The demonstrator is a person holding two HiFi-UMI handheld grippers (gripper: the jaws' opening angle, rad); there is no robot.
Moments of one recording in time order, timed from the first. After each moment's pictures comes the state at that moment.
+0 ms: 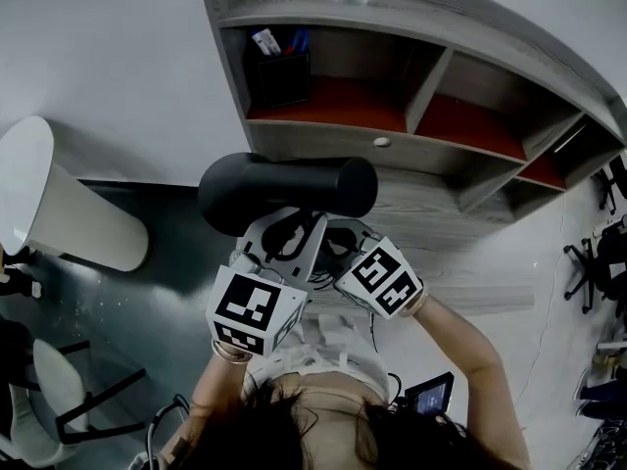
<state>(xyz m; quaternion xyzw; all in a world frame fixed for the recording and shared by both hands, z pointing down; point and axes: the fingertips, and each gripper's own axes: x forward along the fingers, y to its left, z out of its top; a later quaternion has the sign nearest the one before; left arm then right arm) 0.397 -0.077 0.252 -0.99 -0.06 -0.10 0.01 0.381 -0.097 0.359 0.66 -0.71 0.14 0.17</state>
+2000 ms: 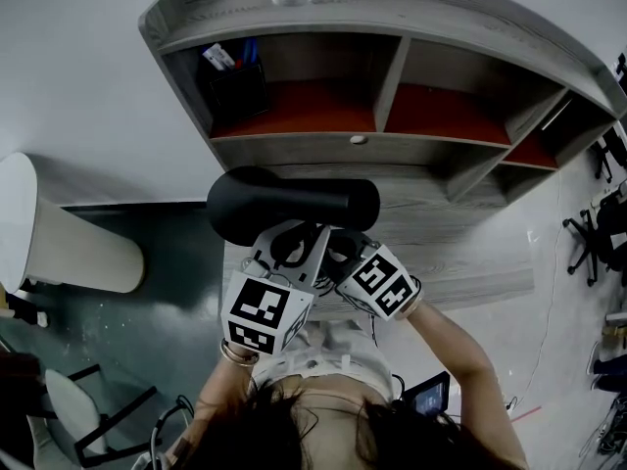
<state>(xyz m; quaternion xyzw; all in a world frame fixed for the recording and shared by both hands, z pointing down) 0.439 -0.043 0.290 -0.98 -0.11 -0.14 0.00 0.418 -0.067 0.399 0.69 -0.69 0.17 0.13</state>
